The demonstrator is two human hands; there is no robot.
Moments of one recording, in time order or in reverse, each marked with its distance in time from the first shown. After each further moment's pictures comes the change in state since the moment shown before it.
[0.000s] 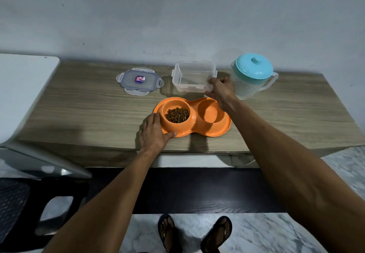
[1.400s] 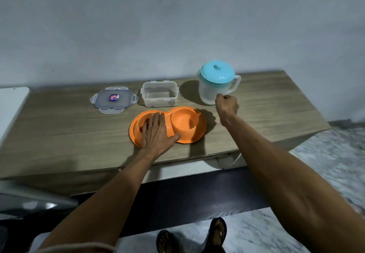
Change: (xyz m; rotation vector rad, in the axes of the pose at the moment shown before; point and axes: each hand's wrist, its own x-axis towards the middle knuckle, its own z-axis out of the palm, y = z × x) left_hand 0.004 0.084 0.004 0.194 -0.036 0.321; right_hand -0.017 0.005 -0.100 -0.250 0.427 0.050
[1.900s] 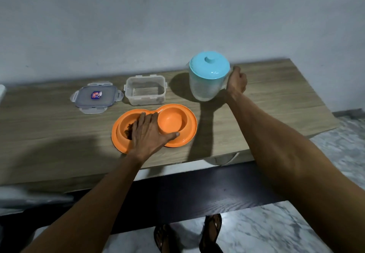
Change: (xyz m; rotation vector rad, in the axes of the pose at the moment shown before) left_hand 0.032 0.012 0.025 0.025 -0.010 -0.041; right_hand 0.093 -0.026 -0.007 0.360 0.080 0.120
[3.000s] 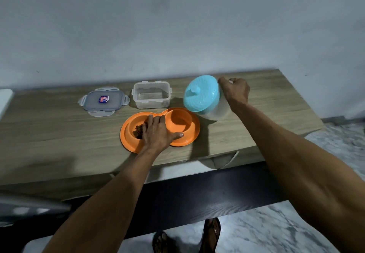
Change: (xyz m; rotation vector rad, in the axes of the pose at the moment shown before) left_hand -0.003 0.006 -0.010 -0.114 -0.080 -0.031; right_hand -0.068 -0.015 -0.035 -0.389 -0.094 -0.439
